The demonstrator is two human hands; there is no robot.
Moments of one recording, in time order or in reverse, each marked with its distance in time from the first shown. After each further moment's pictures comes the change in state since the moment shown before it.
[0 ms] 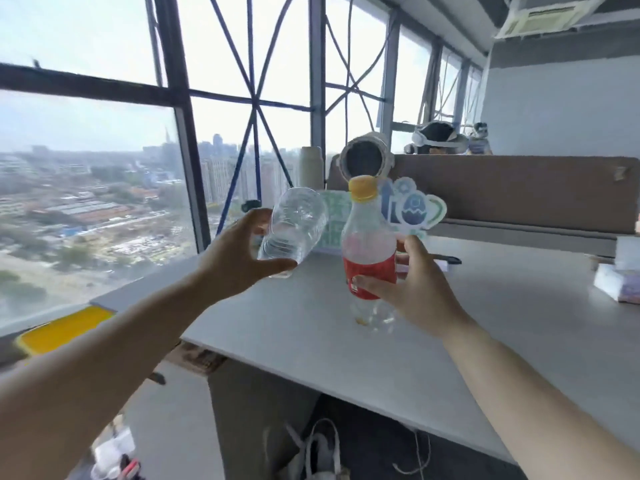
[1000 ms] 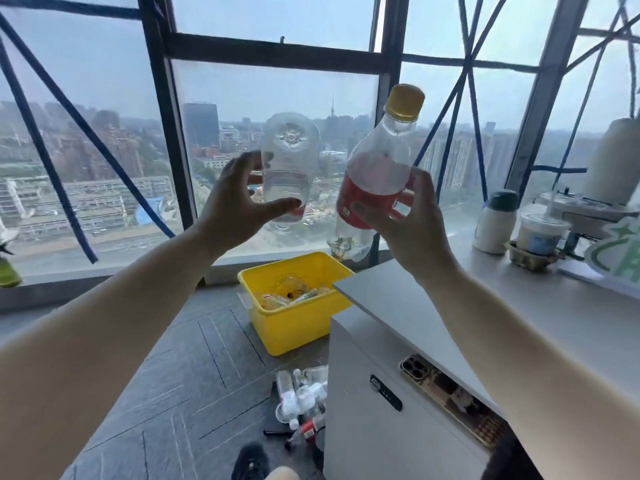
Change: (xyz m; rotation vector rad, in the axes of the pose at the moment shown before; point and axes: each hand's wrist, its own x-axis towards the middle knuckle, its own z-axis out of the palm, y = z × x) left_hand -0.039 -0.310 -0.290 0.238 0.380 -0.278; right_hand 0.158 -0.167 0.440 0.565 -0.205 -0.246
